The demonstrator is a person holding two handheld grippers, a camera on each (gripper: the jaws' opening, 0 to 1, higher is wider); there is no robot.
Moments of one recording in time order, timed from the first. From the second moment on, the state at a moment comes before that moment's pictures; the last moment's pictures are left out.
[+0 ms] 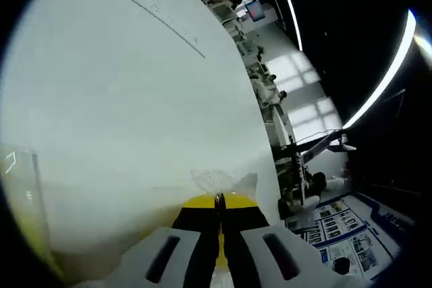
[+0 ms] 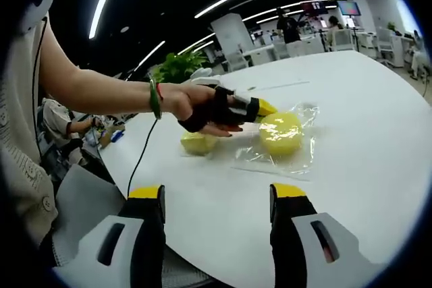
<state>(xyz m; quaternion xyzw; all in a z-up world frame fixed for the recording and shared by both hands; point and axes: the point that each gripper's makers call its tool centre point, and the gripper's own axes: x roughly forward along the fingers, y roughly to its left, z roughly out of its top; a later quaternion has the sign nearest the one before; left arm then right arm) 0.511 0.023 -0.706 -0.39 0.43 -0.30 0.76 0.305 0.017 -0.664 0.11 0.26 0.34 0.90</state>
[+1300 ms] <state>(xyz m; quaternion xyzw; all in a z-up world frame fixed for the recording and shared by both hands) 0.448 0.044 -0.589 -0.17 0.32 -0.46 0.81 0.299 0.034 -0.626 0.06 0.23 0.36 0.90</state>
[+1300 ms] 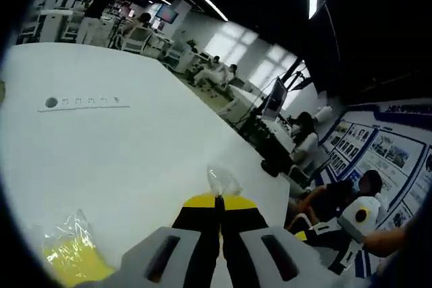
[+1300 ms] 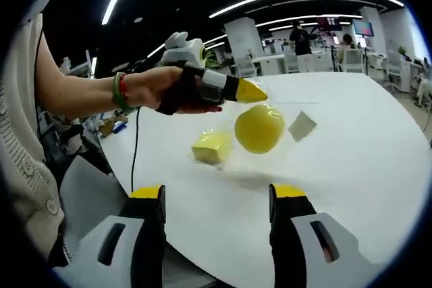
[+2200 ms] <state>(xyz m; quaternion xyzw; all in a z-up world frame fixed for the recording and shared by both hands) 0.371 0.159 -0.479 -0.14 0.25 -0.50 0.82 0.347 0.142 -0.552 -0.05 0.18 0.51 0.84</state>
